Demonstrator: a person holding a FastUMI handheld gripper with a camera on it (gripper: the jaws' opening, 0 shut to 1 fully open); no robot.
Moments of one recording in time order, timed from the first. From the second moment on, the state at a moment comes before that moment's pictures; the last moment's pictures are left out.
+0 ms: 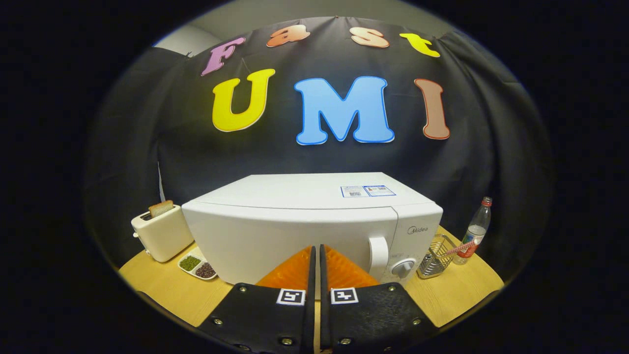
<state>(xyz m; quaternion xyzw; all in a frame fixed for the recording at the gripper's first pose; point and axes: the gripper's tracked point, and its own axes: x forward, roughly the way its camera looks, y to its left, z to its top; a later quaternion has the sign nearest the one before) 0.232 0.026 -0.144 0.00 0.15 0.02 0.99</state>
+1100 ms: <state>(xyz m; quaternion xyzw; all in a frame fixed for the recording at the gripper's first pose) 0.054 0.027 -0.053 -0.01 0.08 0.01 1.00</state>
